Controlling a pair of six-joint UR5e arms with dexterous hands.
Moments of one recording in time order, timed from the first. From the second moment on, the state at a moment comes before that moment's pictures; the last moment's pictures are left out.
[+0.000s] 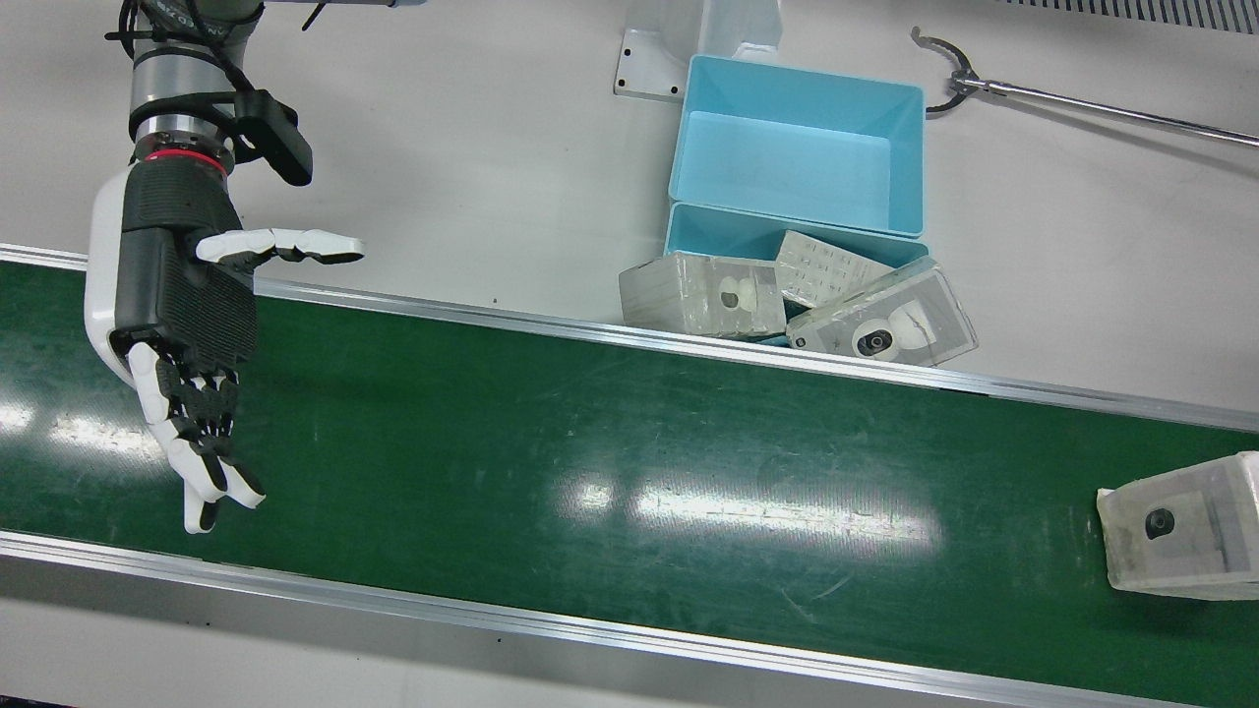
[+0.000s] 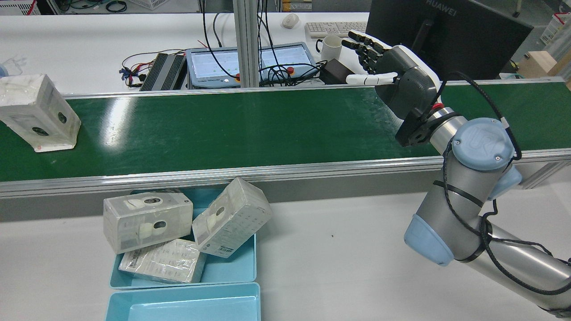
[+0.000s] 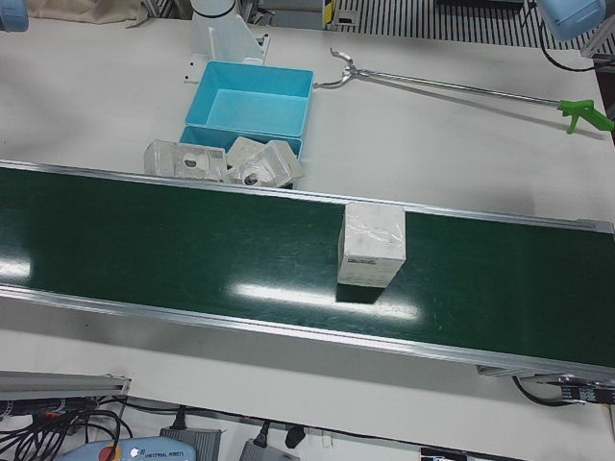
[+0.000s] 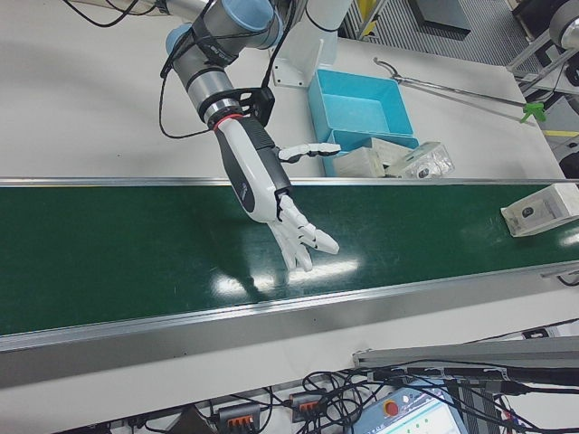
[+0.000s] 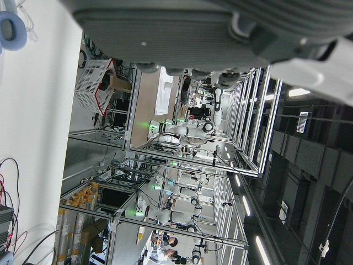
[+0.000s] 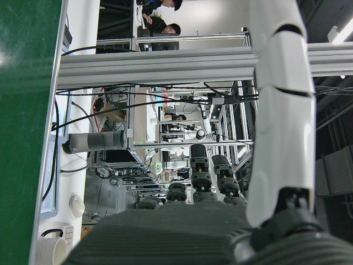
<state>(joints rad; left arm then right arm) -1.80 -1.80 -1.75 0.42 1.92 -0.16 0.87 -1.09 1.89 -3.67 -1.11 -0.08</state>
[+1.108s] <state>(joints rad) -1.80 -1.80 -1.75 0.42 1.92 -0.16 1.14 -1.24 1.90 -3.59 -1.37 -0.01</state>
